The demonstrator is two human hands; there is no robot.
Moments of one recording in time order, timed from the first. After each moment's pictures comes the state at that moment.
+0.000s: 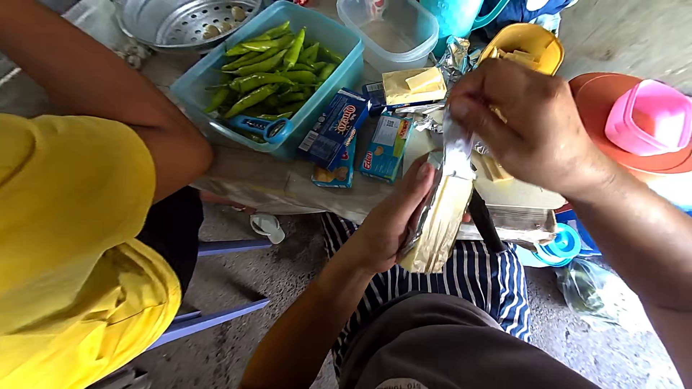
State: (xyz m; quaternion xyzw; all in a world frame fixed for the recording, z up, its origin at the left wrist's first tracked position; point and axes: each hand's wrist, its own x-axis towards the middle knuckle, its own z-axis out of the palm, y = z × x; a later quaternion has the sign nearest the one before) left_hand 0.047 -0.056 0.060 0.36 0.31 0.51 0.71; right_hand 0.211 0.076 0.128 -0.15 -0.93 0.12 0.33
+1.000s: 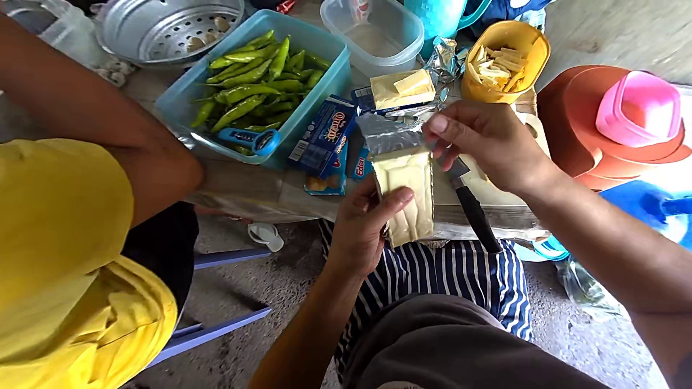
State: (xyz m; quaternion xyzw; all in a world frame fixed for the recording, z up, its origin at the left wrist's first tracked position) left_hand 0.048 -0.060 0.048 0.30 0.43 0.66 0.54; right_hand 0.211 0.079 0.092 -0.30 -0.77 0.49 0.29
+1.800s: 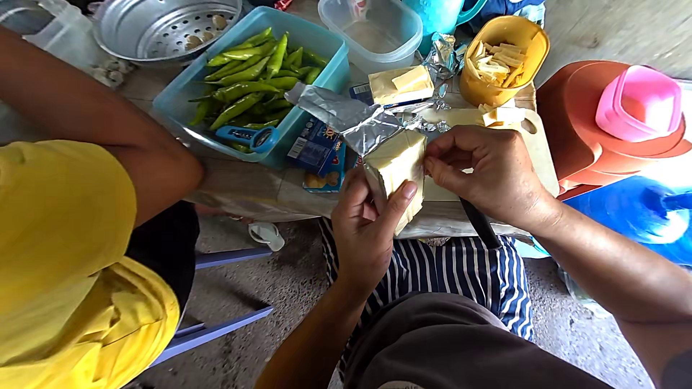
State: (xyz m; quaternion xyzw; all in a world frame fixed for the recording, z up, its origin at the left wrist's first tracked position) left_hand 0.062 -0.062 0.038 0.43 0.45 0.72 0.31; right_hand 0.211 0.039 0.086 -0.25 -0.83 0.32 0.38
